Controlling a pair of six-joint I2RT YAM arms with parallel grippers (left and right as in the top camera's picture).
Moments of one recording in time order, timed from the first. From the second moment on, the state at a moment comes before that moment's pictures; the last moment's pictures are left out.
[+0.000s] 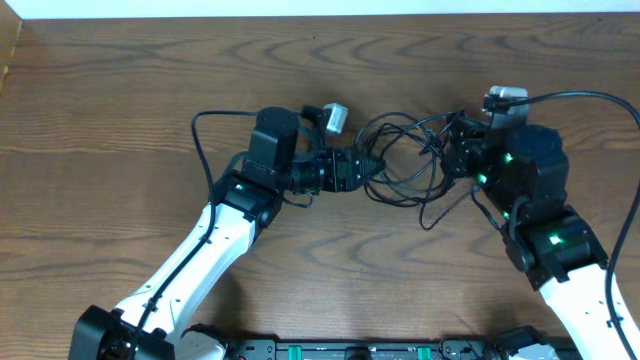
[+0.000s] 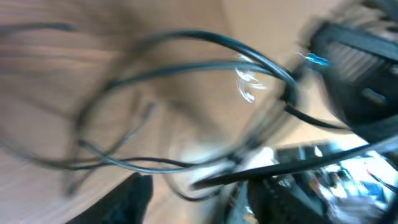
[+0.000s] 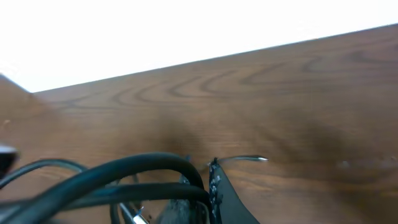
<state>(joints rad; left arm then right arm) -0.44 1.40 0.89 -0.03 0.77 -0.68 0.30 1.03 0.88 -0.25 -0.04 0.37</state>
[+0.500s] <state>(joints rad) -0.44 1.40 0.89 -0.22 0.61 -0.53 0.30 1.18 0.88 -0.36 -0.12 0.37</state>
